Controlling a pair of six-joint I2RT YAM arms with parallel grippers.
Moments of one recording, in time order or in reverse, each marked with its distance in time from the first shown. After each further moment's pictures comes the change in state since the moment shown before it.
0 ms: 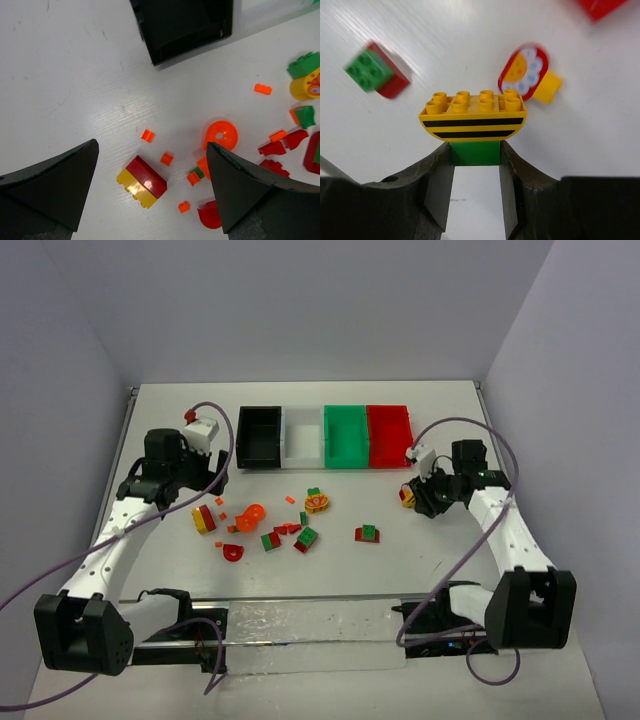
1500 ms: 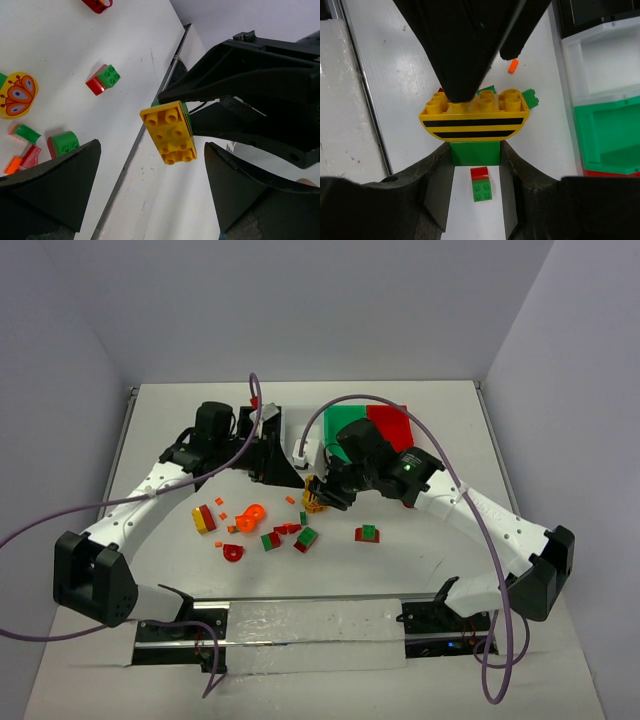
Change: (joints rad) left arm -0.276 0.266 0.241 0.085 0.820 -0.596; right arm 0.866 0.172 0.502 0.009 0.136 0.234
